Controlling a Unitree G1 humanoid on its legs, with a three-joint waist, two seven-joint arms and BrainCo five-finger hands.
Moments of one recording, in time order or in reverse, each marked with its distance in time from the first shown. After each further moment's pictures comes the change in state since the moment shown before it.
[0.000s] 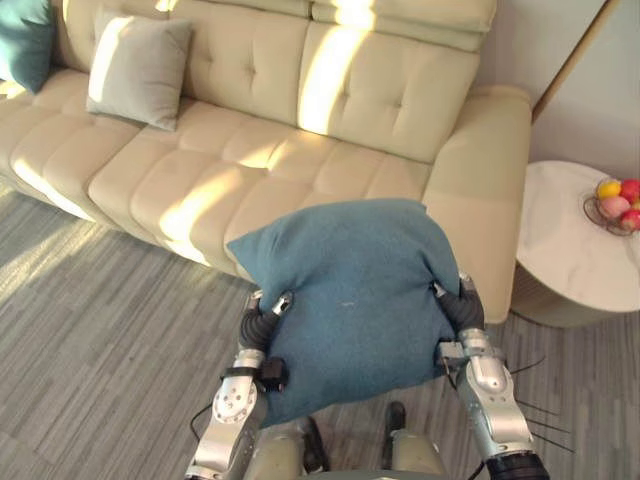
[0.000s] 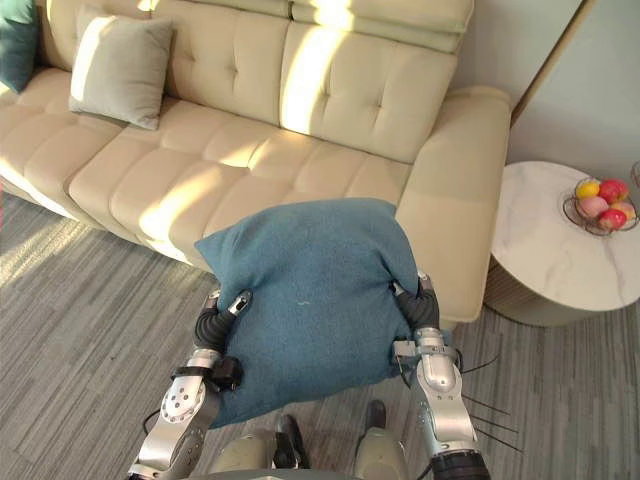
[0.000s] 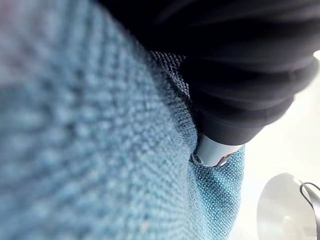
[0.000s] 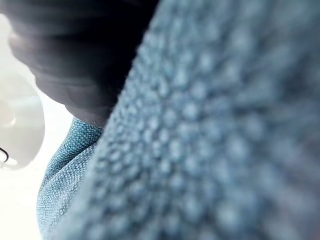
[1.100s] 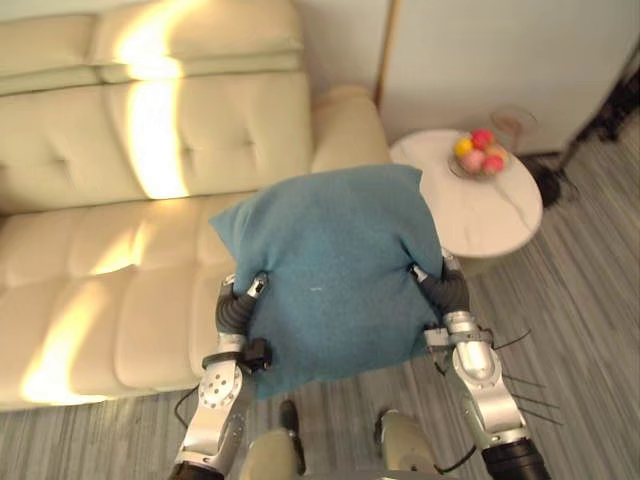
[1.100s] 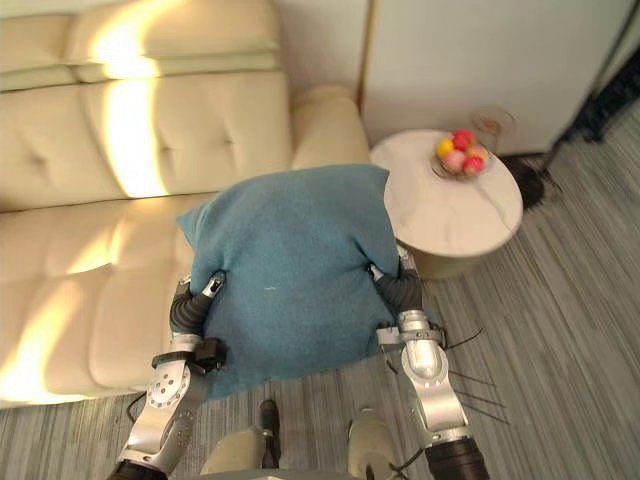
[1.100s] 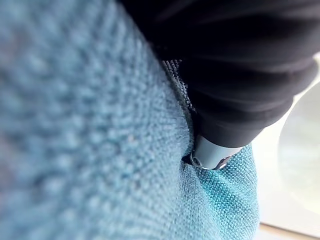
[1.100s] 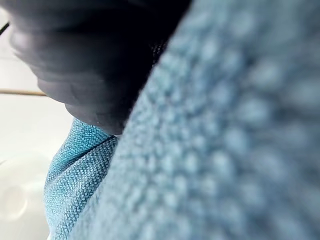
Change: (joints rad) left arm -0.051 0.022 0.076 0.000 -0.055 -0.044 0.089; right arm -0.090 -0.032 0.118 -0.108 -0.087 -0.004 -0.044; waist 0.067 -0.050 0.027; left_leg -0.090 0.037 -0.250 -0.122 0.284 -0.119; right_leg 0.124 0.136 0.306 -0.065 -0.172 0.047
